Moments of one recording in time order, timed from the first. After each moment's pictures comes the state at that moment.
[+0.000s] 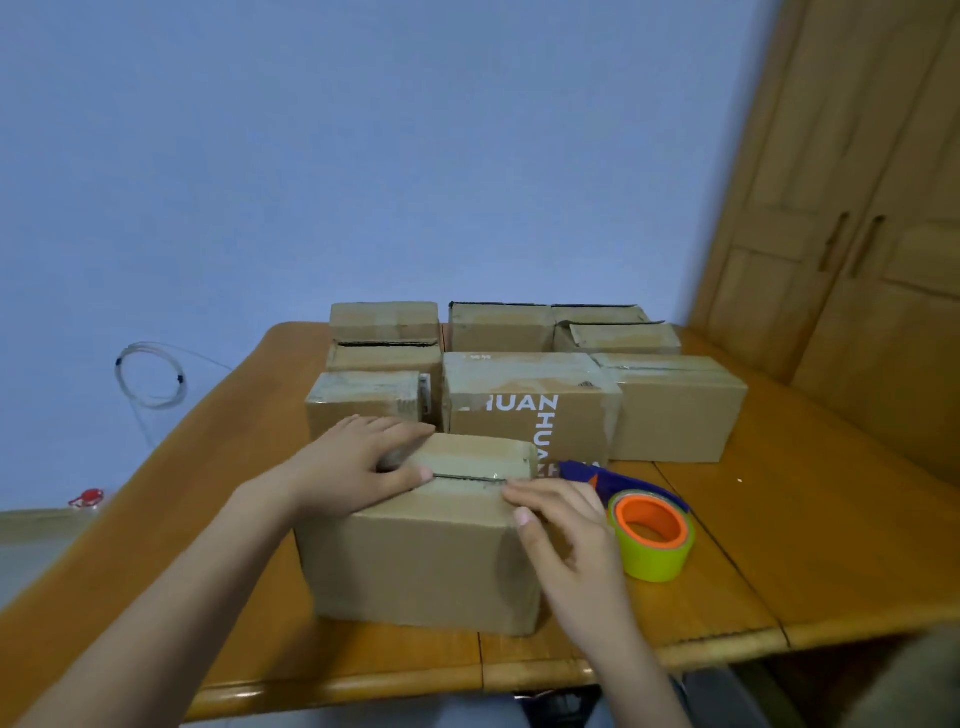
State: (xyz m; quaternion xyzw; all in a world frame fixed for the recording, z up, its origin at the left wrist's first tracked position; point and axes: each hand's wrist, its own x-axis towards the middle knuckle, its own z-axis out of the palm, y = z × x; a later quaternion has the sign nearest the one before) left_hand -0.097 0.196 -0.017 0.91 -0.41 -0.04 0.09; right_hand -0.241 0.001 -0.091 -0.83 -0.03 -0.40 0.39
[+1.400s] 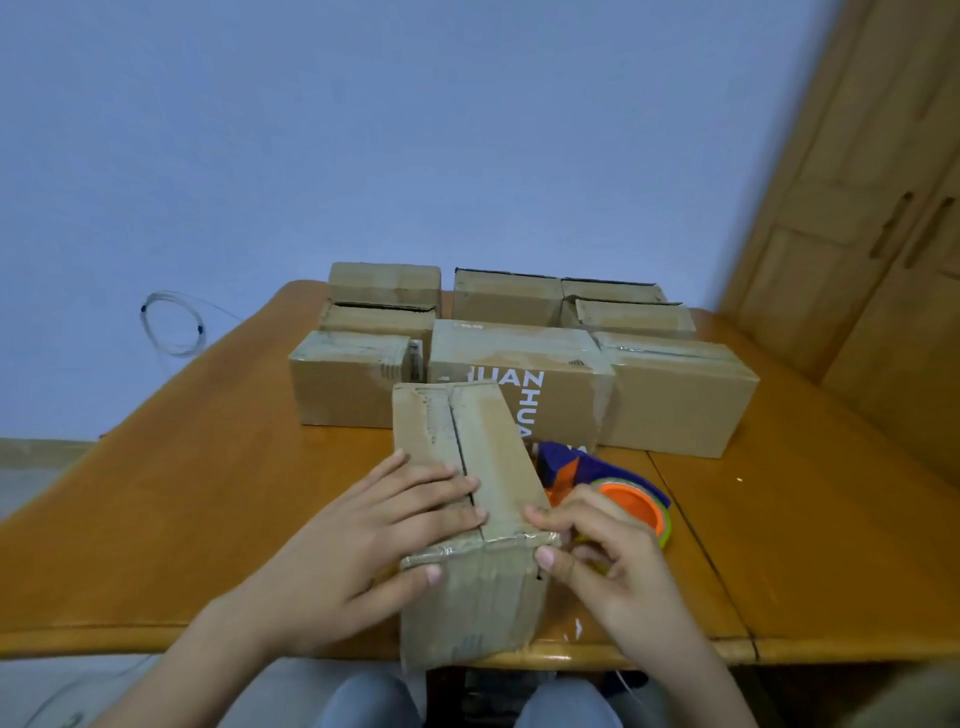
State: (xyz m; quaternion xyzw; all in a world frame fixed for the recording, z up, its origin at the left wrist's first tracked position) left_hand -0.192 0.169 -0.070 0.80 -0.56 0.12 0.19; right_hand -0.280 -0.071 -0.087 -0.83 -0.13 -0.23 0.50
